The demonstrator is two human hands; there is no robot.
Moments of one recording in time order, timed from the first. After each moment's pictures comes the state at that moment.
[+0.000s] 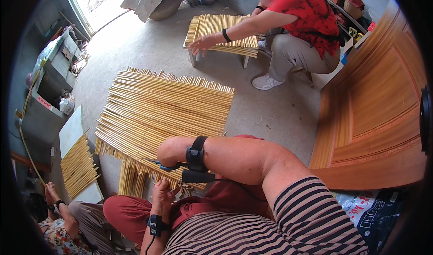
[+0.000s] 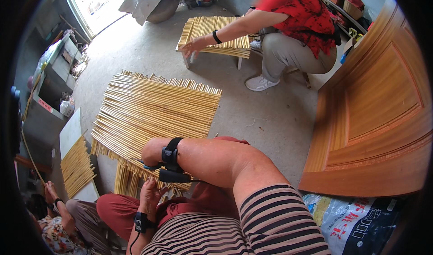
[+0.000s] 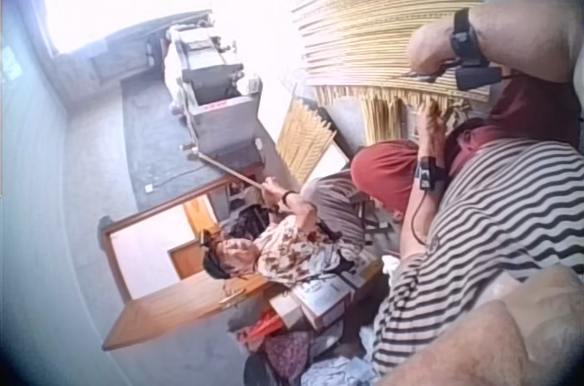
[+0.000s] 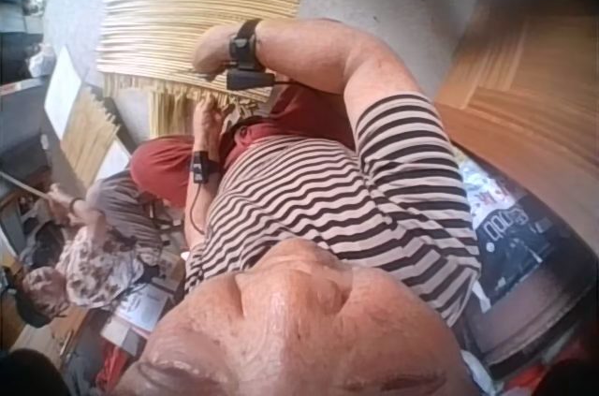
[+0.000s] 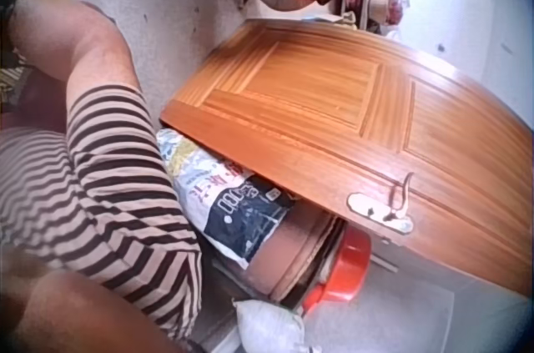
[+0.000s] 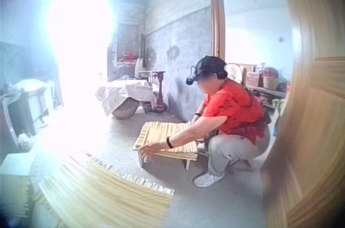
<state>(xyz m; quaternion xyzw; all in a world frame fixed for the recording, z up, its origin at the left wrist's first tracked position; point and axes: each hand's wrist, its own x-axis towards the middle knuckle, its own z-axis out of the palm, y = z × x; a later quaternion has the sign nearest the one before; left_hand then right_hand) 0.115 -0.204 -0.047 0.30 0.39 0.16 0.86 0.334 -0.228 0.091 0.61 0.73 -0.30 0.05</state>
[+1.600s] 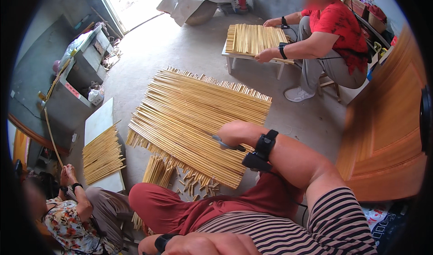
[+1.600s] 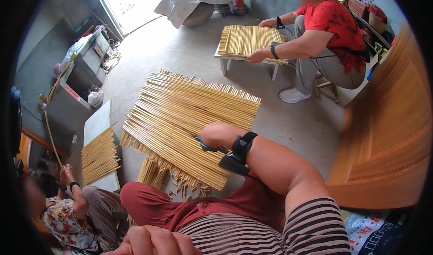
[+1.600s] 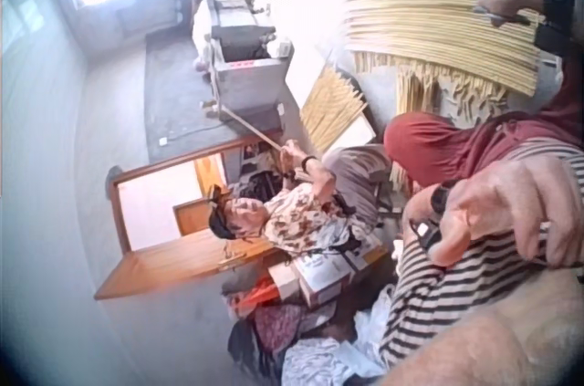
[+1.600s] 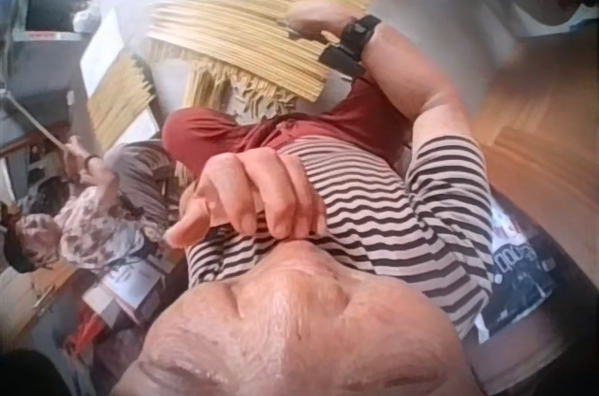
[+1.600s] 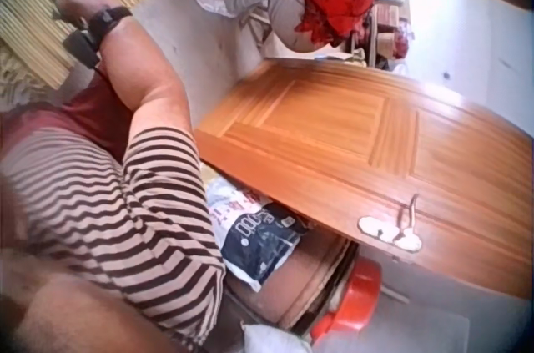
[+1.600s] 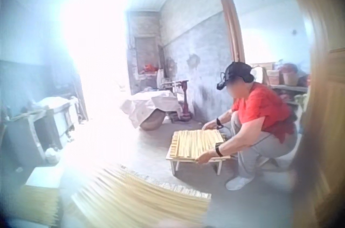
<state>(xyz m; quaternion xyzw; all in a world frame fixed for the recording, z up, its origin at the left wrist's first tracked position) 0.149 -0.303 0.258 0.31 -0.30 0.09 0.90 0.384 -0.260 0.107 0.74 0.60 -0.31 0.00</state>
